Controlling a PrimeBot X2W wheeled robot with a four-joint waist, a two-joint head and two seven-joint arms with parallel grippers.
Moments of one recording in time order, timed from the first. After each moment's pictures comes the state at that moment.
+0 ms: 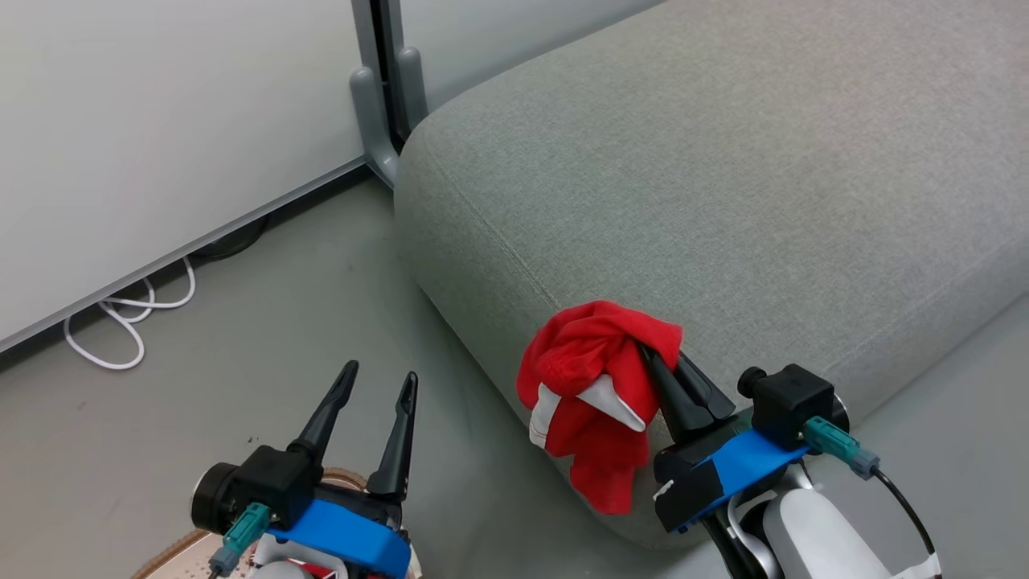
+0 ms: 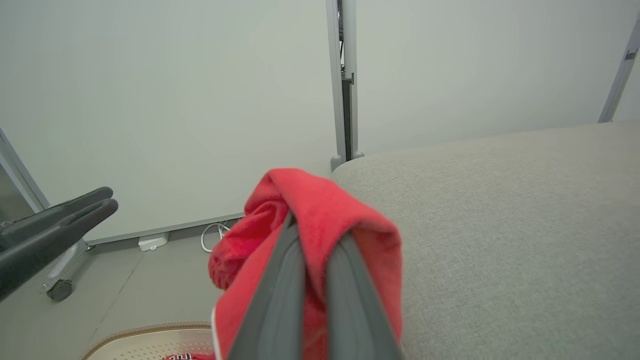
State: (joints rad) left arm -0.11 0.16 -0.32 0.25 -0.30 -0.13 -0.26; right arm -0.28 -0.05 0.32 0.28 0.24 0.13 -0.19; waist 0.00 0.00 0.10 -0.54
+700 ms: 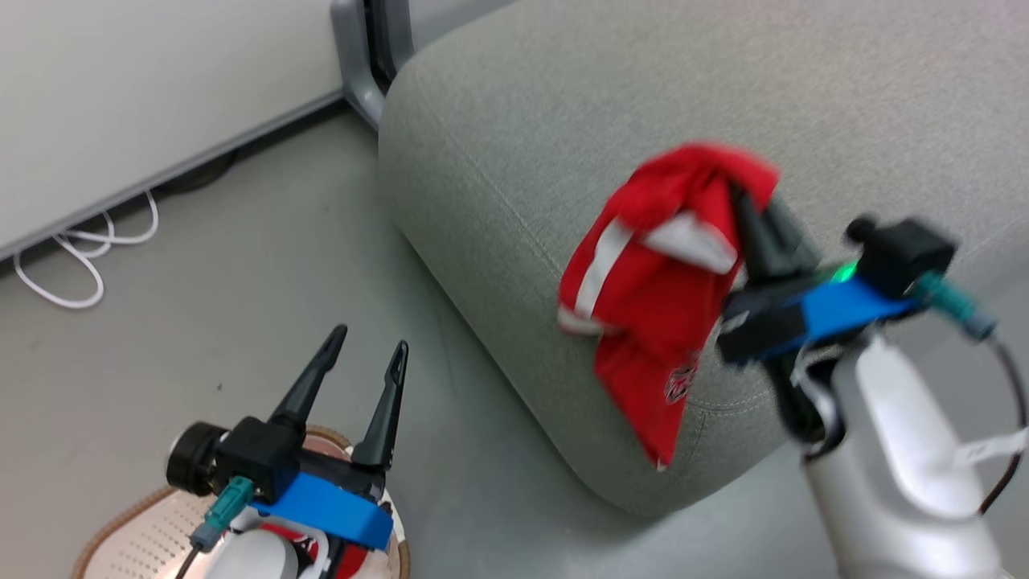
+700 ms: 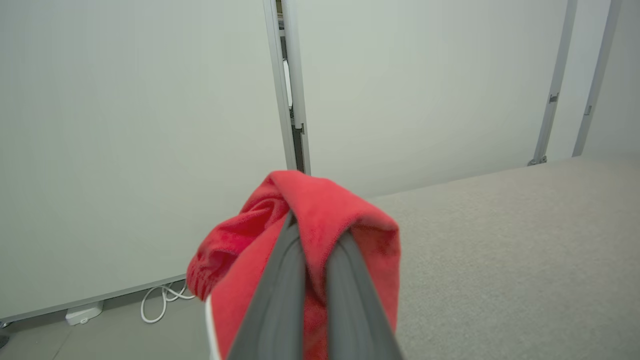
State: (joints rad) left arm -0.17 0.22 -0.35 0.22 -0.29 -0.13 -0.26; right arm -0.51 -0.05 0.14 0.33 0.29 0.13 -0.18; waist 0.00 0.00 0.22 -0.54
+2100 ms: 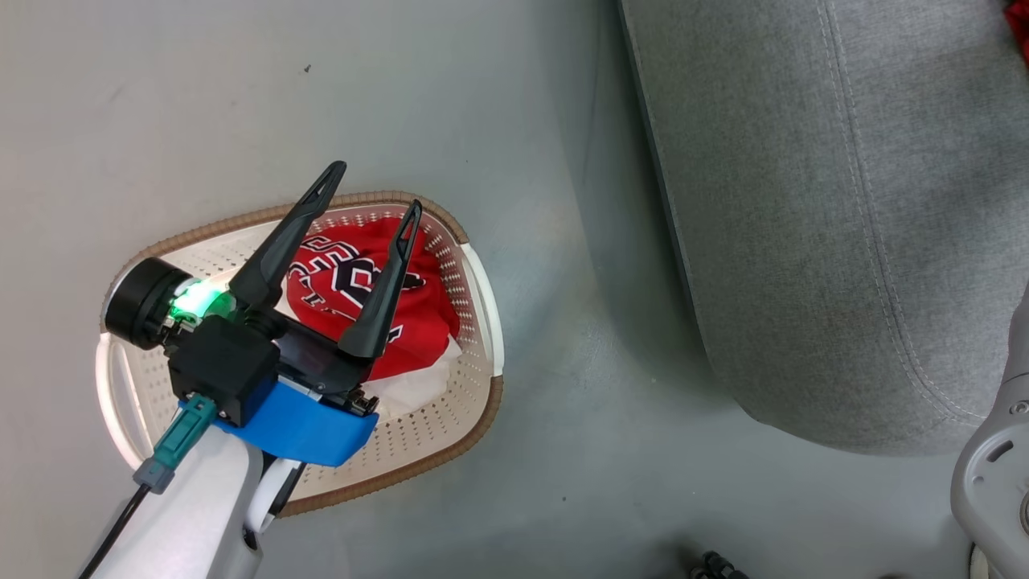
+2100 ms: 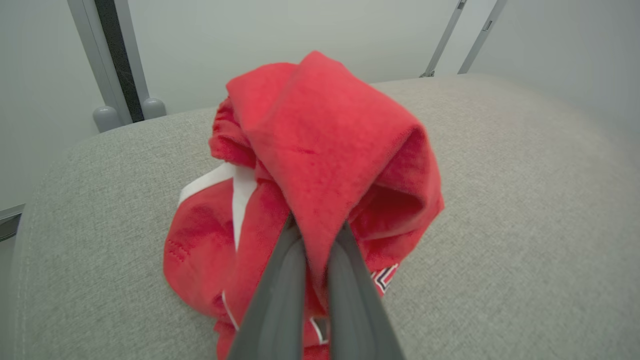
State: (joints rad) left arm -0.40 0.36 -0.43 -0.02 -0.25 -0.13 -0.22; right arm -1.16 -0.08 -0.84 0.80 -0.43 0.13 -0.17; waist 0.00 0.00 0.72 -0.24
